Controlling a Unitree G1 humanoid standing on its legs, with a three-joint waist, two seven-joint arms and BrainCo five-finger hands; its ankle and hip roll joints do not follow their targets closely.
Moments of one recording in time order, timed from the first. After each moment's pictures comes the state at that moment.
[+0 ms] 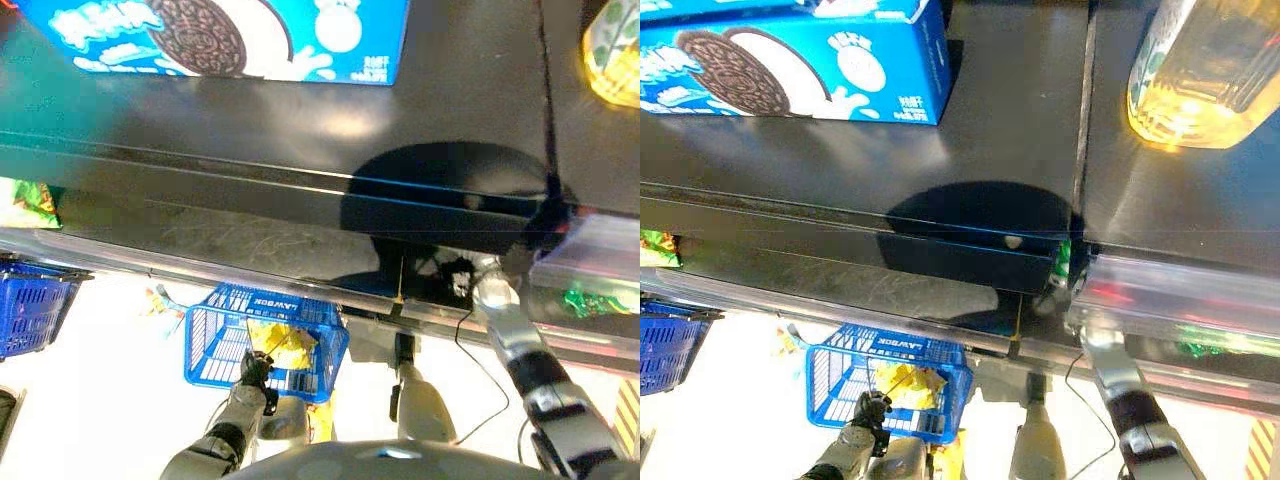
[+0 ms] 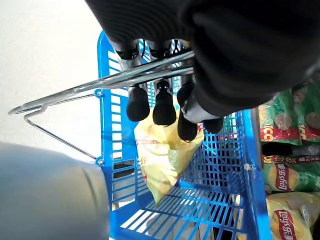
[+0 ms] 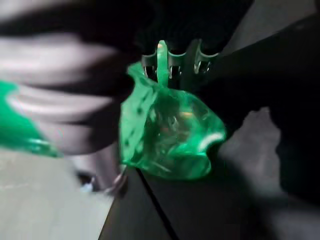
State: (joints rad) left arm -0.15 0.09 -0.20 1.15 0.02 -0.07 0.33; right arm -0.41 -0.42 0.17 0.60 0.07 -0.11 -0.34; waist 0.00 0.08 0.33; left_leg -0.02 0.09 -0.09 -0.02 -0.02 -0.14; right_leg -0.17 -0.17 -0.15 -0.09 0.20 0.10
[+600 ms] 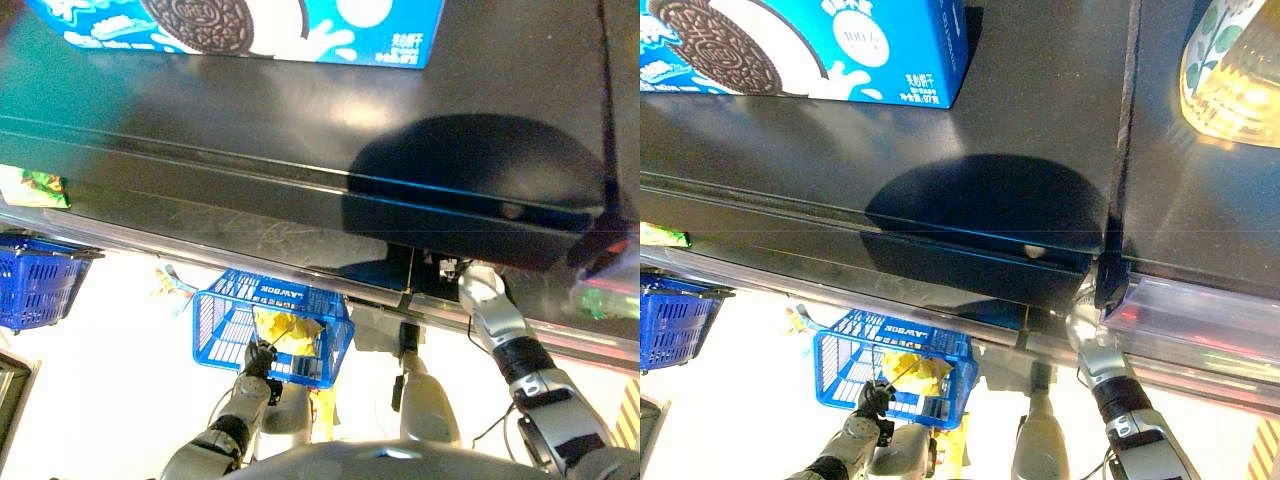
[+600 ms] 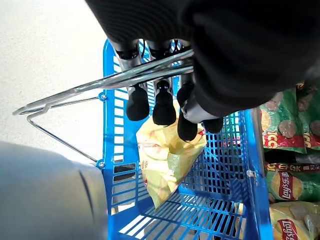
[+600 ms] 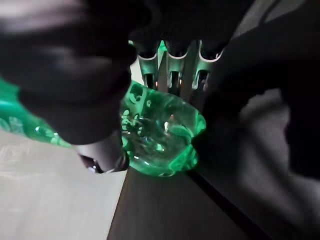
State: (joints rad) left arm -0.16 0.08 -0.20 1.13 0.00 -0.07 0.36; right arm -0.28 -0.37 0.15 0.42 0.15 -0.14 -0.31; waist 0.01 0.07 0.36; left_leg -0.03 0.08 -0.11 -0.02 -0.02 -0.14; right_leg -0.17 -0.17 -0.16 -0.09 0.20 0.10
